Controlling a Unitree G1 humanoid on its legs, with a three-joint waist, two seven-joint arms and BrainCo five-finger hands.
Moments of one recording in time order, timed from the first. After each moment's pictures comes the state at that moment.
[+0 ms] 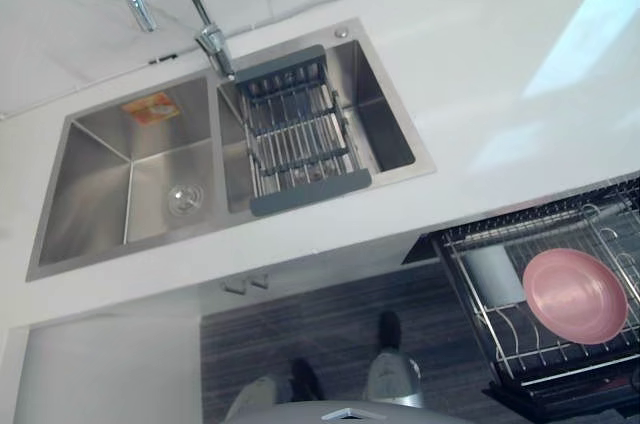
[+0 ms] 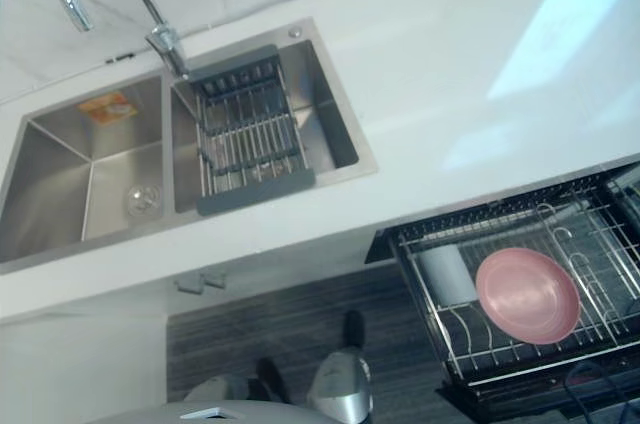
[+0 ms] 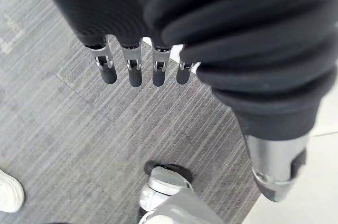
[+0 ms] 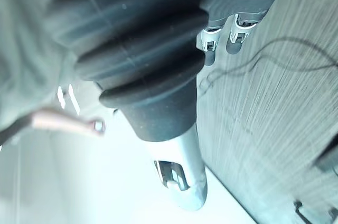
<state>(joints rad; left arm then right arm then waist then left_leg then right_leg) 0.27 0.10 0.58 1.09 -0.21 0.50 -0.22 0.08 -0.56 -1.46 0.64 1.13 -0.19 -0.43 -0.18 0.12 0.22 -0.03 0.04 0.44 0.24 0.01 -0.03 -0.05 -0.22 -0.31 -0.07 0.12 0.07</state>
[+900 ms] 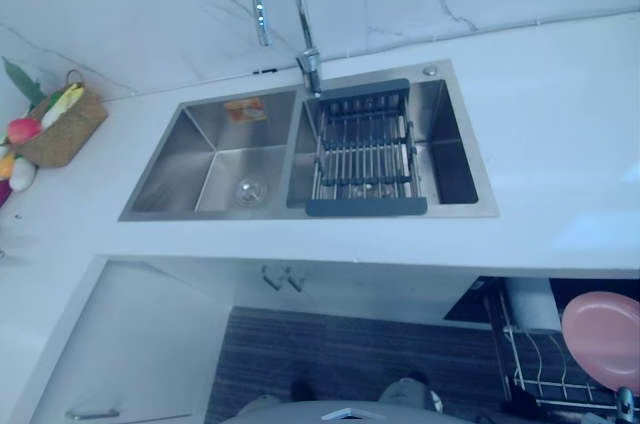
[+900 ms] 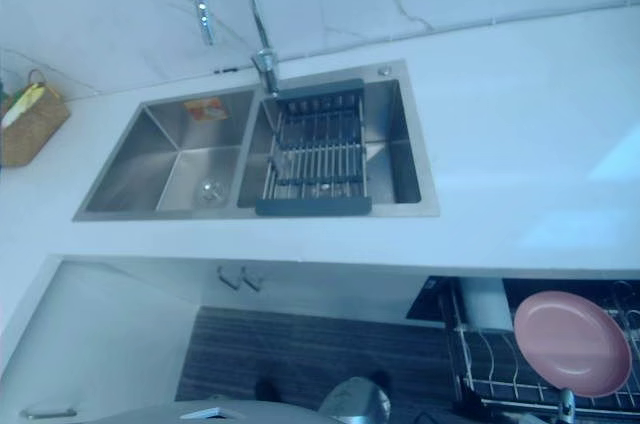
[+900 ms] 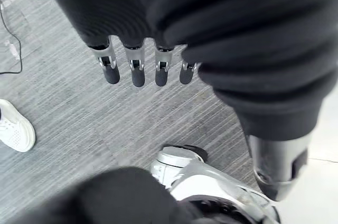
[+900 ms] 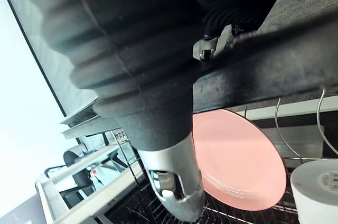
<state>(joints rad) 0.28 0.01 0.54 1.11 -0.12 0.48 -0.21 0.16 -0.21 -0.90 0.65 0.95 -0.19 -0.10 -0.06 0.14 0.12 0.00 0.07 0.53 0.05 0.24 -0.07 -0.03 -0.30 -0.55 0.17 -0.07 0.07</state>
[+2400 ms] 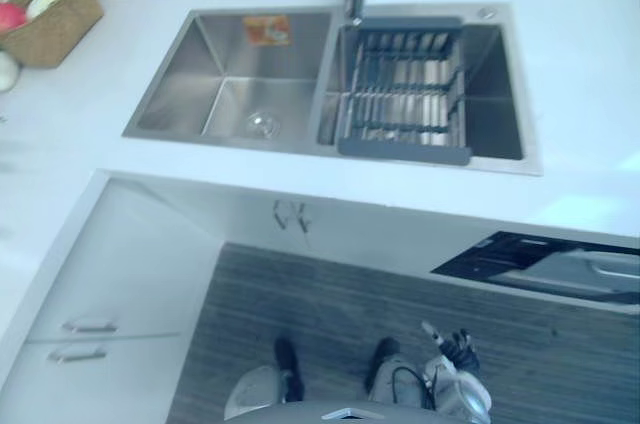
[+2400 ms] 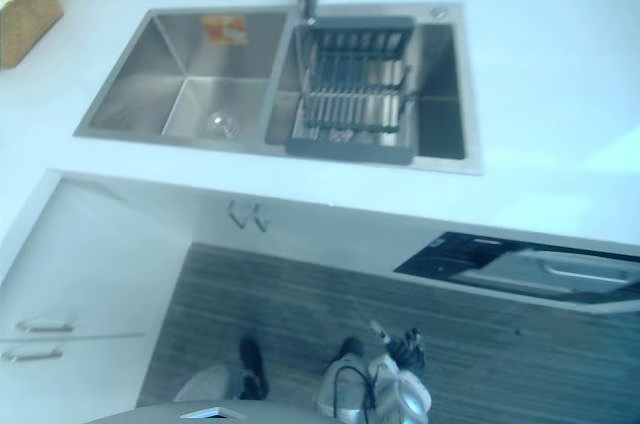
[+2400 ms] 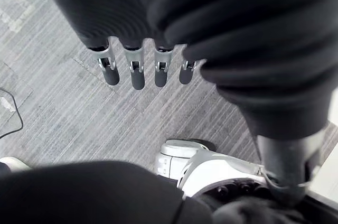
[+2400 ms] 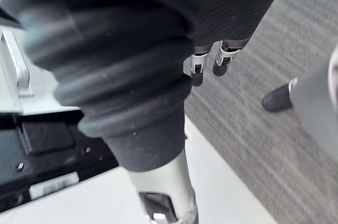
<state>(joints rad) 0.24 0.04 0.24 1.07 -0.19 0.32 -0.12 0.20 -0.06 -0.28 0.76 0.49 -0.15 -0.16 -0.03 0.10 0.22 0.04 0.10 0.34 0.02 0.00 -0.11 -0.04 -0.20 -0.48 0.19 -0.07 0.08</state>
